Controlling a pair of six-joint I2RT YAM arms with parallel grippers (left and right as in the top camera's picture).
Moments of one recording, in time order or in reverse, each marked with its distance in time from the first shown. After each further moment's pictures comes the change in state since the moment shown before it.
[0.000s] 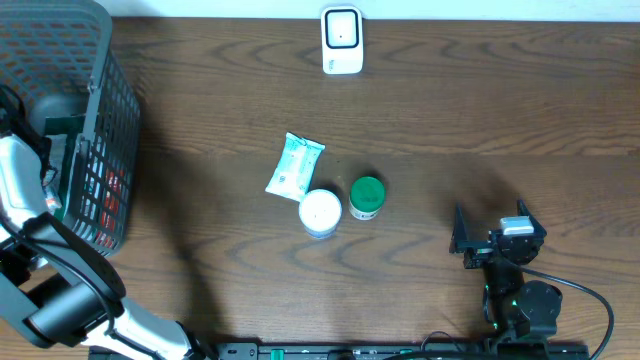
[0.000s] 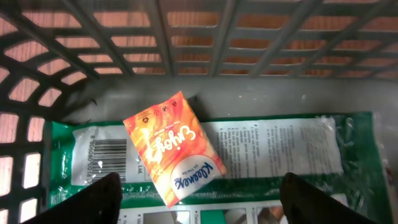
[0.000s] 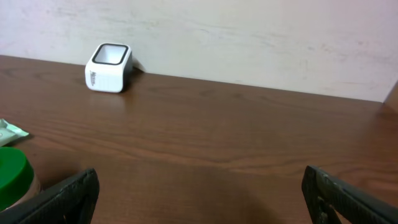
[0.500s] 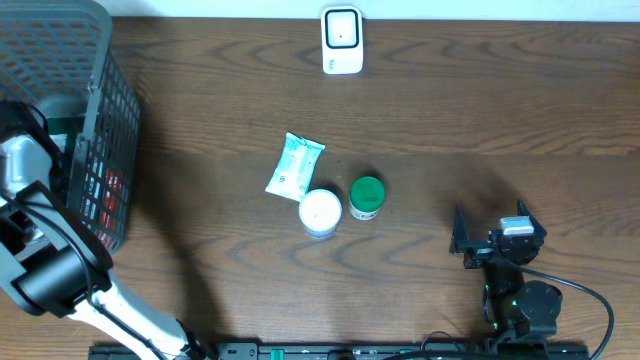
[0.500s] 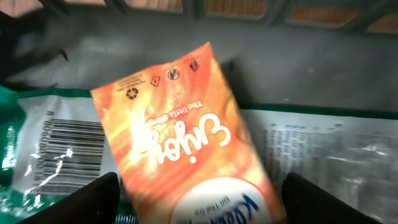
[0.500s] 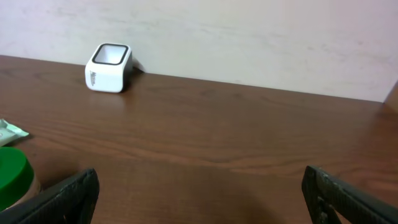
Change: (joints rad) left arm 0.006 0.178 -0.019 0.020 0.000 -0.099; right arm 0.000 0.000 0.000 0.000 0.000 0.000
